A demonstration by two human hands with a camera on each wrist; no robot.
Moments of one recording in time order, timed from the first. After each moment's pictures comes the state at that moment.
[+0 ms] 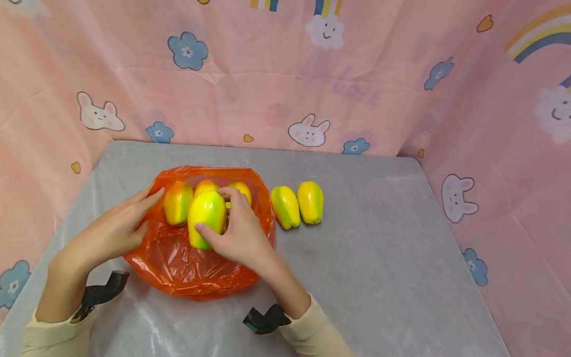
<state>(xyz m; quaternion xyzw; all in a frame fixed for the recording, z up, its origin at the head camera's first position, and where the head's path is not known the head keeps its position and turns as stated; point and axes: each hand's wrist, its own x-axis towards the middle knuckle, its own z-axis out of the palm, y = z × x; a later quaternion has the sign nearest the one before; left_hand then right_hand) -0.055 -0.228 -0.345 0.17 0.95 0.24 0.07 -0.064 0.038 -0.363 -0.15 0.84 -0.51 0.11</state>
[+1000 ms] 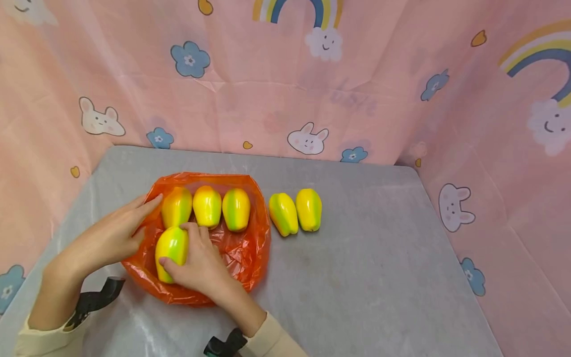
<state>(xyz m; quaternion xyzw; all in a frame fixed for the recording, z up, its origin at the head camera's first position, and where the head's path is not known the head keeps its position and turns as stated) -0.053 -0.229 -0.347 0.18 0.95 0.24 0.05 -0.040 -0.027 -0.415 -0.19 0.88 -0.42 0.14</state>
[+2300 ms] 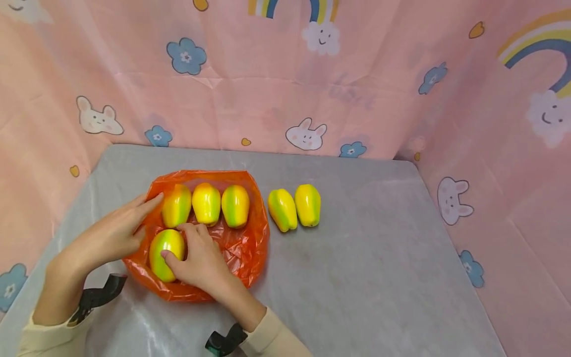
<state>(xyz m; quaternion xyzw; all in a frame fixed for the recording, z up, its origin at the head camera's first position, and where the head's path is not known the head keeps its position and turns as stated) -0.053 -0.228 -0.348 0.18 0.95 0.23 0.07 -0.039 -0.026 -0.415 -0.20 0.88 -0.42 0.13</state>
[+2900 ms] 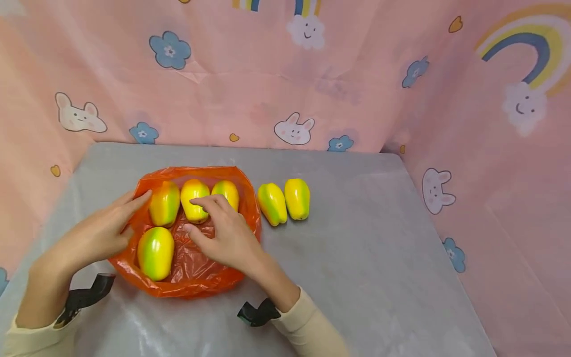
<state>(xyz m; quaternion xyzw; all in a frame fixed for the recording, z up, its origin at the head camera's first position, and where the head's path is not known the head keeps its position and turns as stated) -0.056 -0.223 -0.348 0.18 0.95 0.23 0.09 -0.059 0.048 -0.373 -0.27 0.87 -0.41 0.03</state>
